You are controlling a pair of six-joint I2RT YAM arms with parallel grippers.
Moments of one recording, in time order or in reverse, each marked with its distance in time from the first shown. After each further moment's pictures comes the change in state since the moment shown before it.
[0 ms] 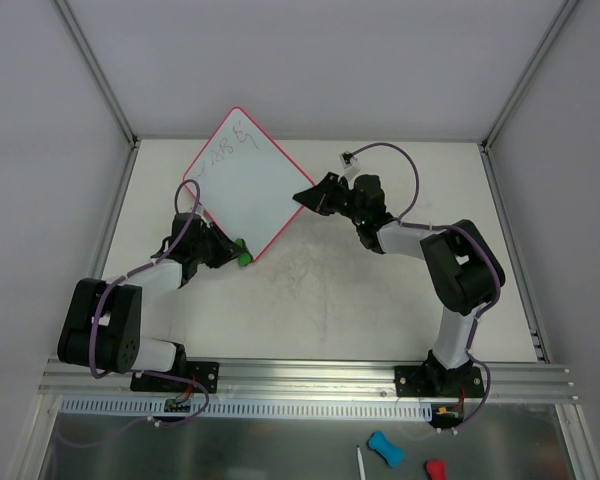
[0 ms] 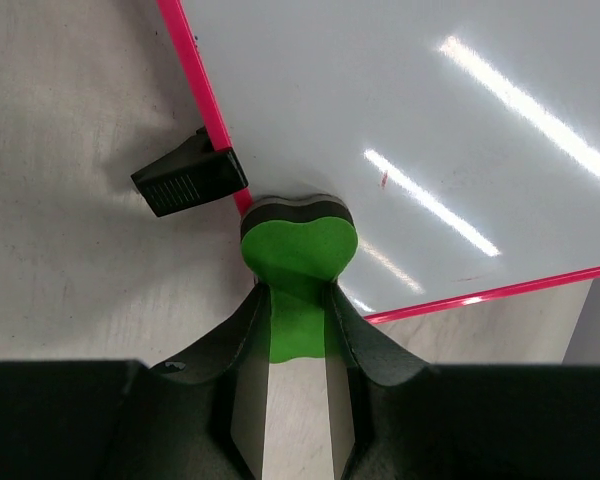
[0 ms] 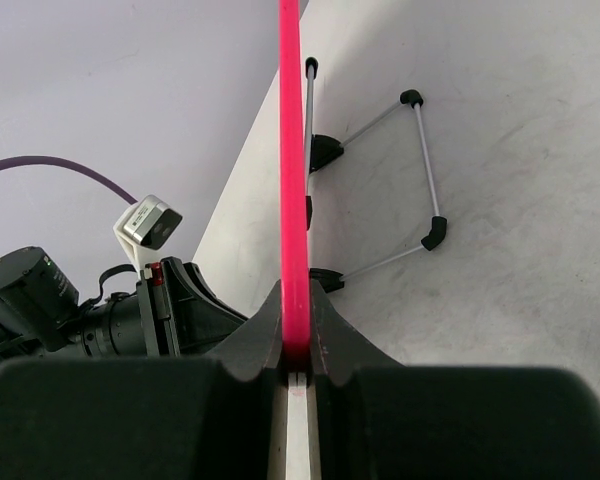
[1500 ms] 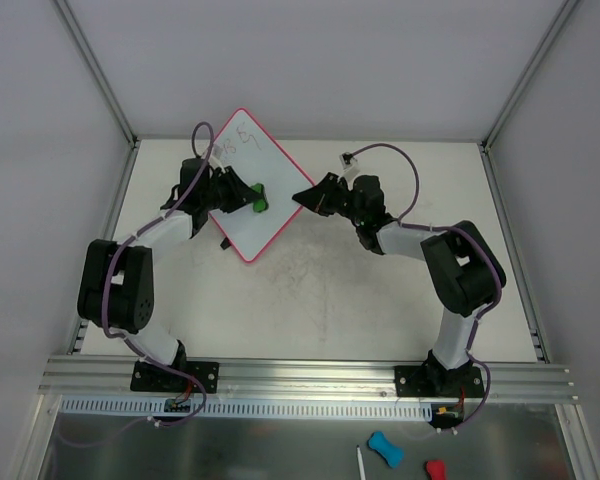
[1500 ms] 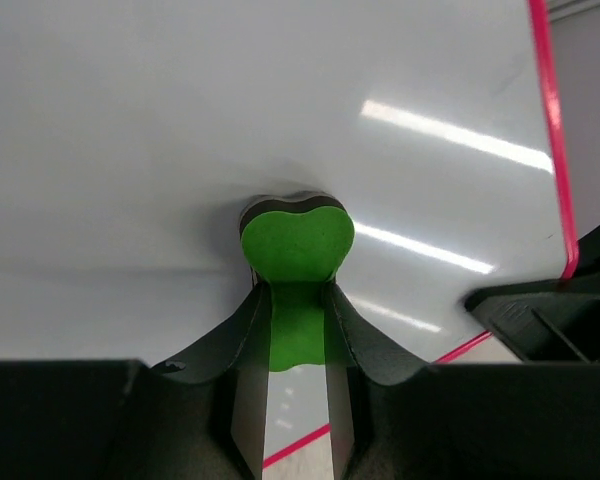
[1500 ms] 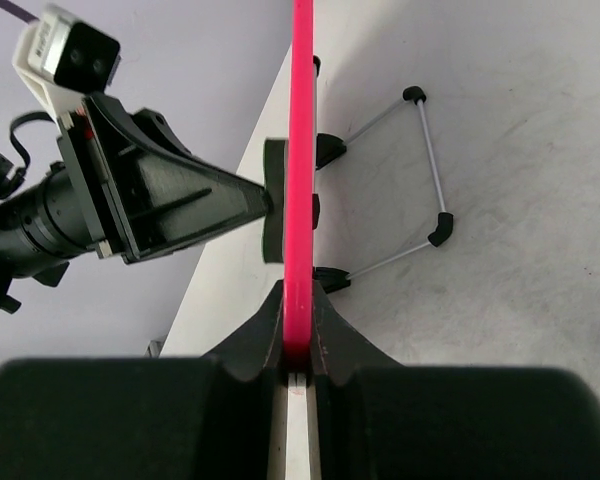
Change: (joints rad) left arm -0.032 0.269 0.509 0.015 0.122 0.105; right arm 0.005 -0.008 -0.006 -0.010 0.016 0.025
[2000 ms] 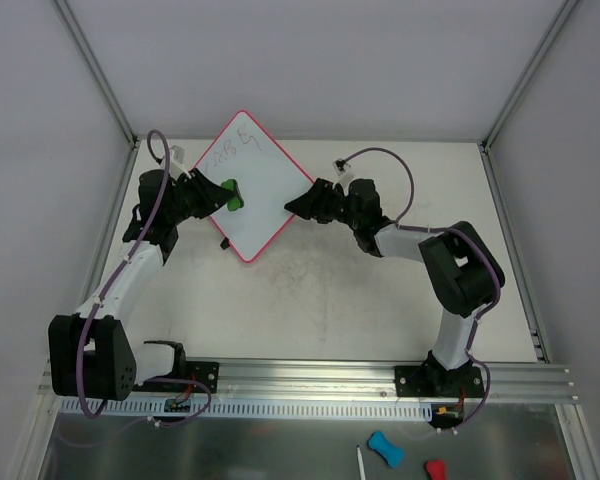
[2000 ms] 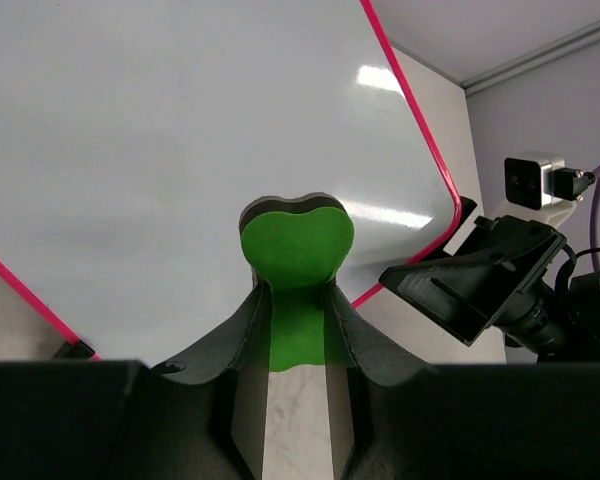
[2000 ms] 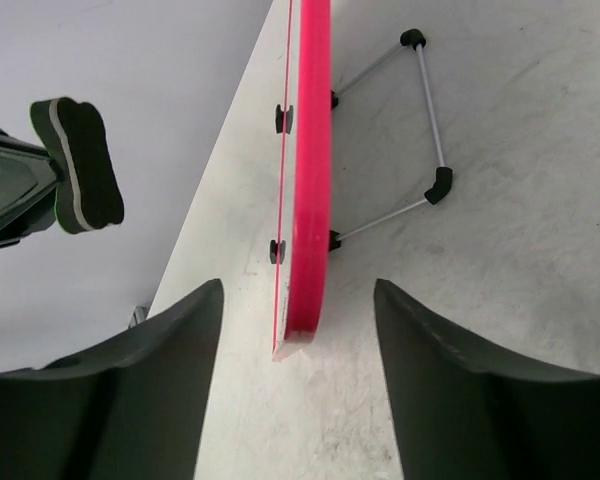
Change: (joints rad) left arm 0.121 -0.411 -0.183 -0.095 0.016 0.021; right arm 0.021 -0.002 -0.011 -0.058 -0.029 -0.047
